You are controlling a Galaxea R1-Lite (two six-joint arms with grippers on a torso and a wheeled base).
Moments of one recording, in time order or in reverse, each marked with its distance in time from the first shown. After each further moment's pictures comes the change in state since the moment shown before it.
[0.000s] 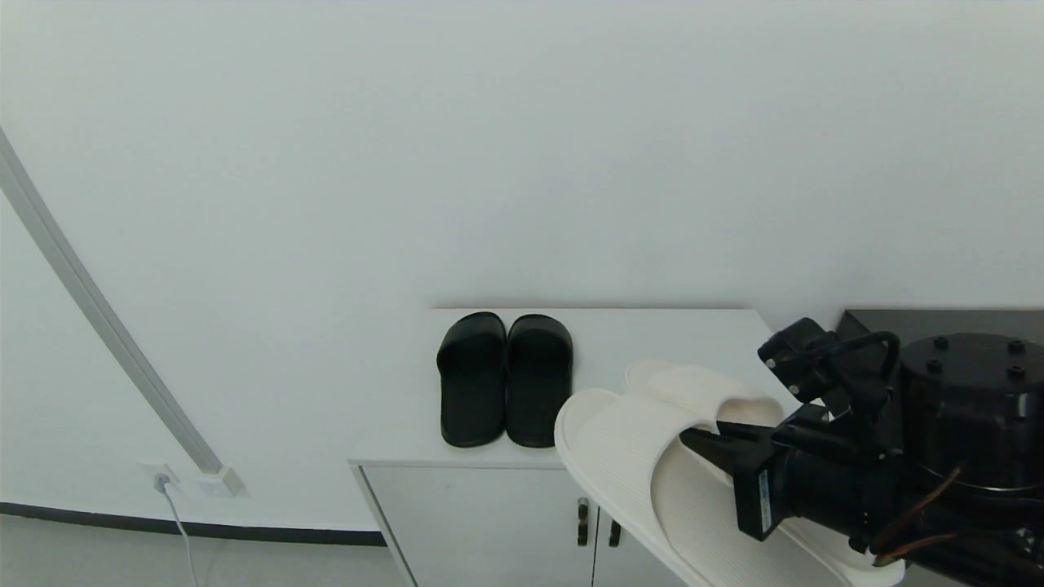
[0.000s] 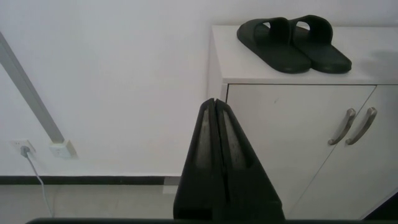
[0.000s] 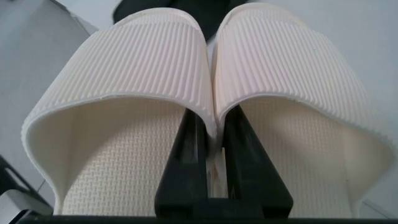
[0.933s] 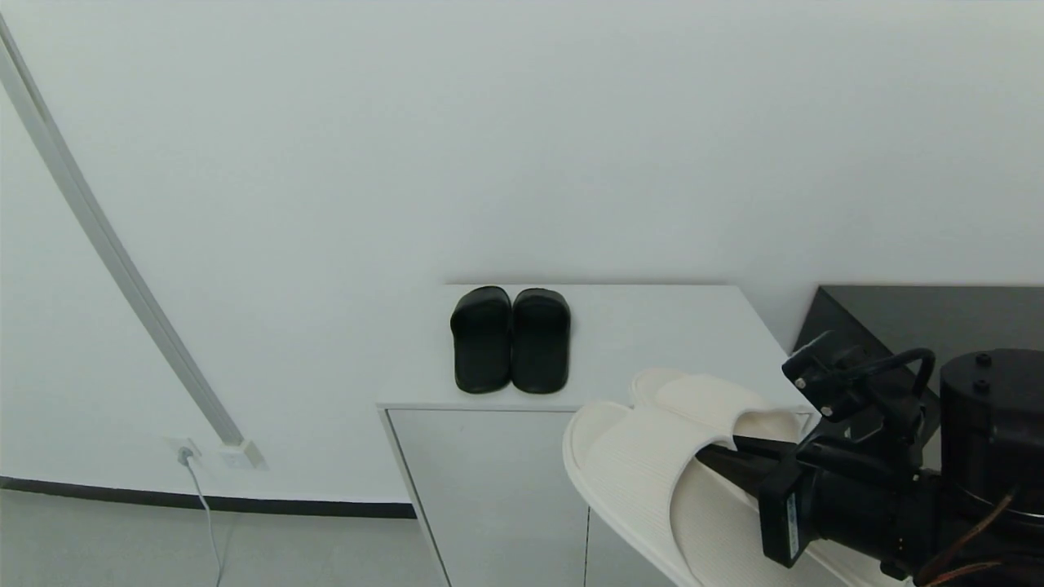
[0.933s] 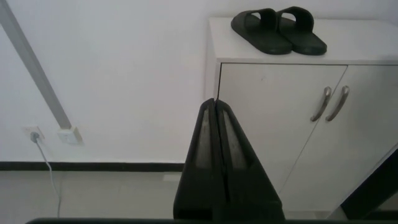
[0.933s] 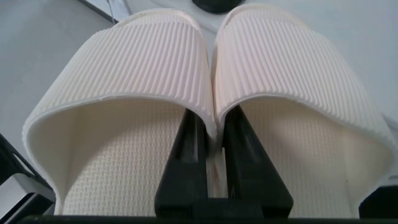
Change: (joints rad) left arm 0.000 0.000 0.000 0.000 0.000 -0.005; right arm 0.014 -0.051 0.050 0.000 0.013 -0.015
